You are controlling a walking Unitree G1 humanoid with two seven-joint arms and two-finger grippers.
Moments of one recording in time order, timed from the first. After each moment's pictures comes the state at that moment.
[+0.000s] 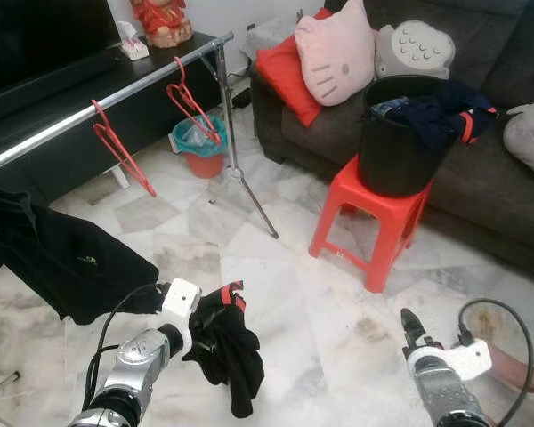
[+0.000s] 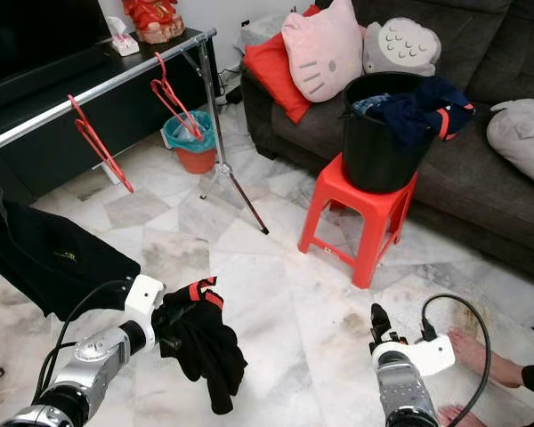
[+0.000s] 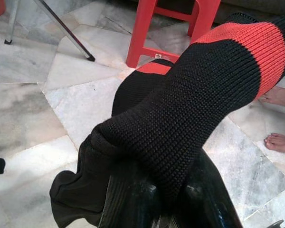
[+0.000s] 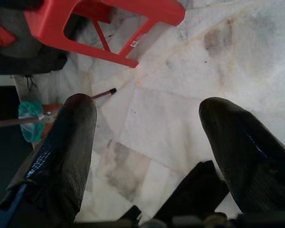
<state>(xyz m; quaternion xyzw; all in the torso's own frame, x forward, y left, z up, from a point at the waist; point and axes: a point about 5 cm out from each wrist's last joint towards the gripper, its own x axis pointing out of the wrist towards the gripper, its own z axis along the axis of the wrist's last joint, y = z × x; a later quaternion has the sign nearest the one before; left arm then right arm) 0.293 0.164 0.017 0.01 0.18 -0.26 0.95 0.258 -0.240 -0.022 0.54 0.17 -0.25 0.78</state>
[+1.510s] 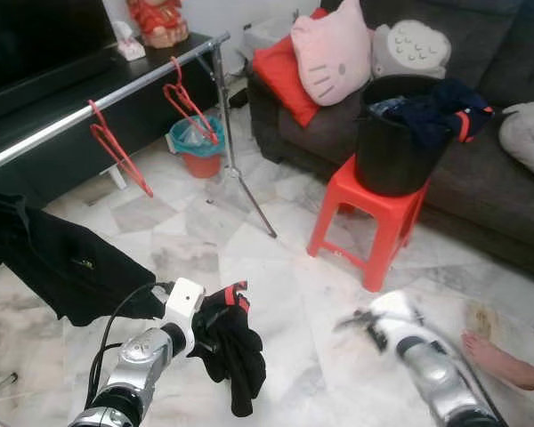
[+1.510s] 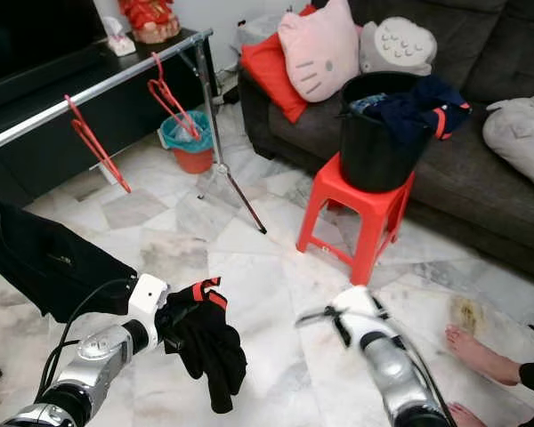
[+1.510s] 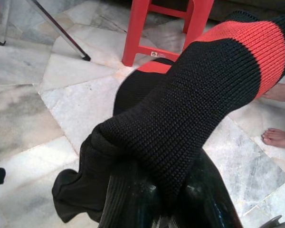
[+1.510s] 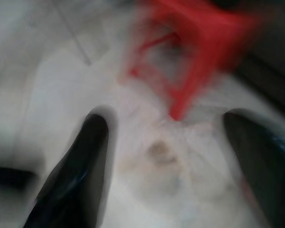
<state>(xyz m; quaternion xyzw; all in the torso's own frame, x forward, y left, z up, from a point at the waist) 0.294 0.161 0.017 0.02 0.18 -0.27 0.95 0.279 -0.228 0.001 -0.05 0.24 -0.05 0.97</state>
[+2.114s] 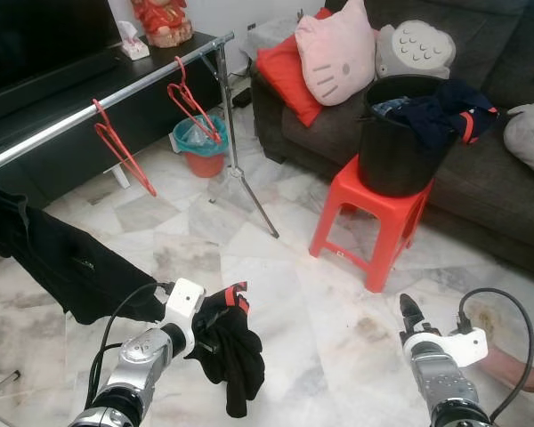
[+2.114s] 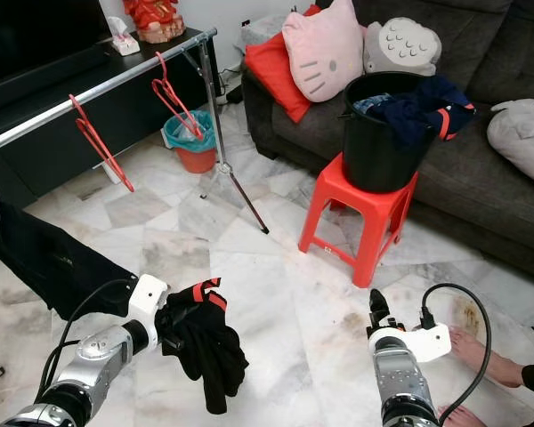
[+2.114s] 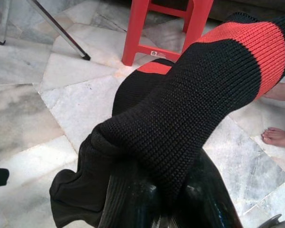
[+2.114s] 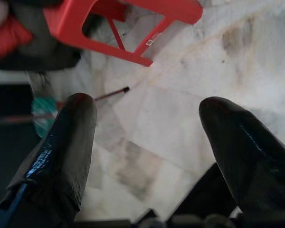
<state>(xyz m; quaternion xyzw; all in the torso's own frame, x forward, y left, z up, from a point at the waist) 0.294 0.160 0.017 0.02 0.18 -0.27 0.95 0.272 -0.231 -0.011 0.50 0.18 -0.21 0.82</state>
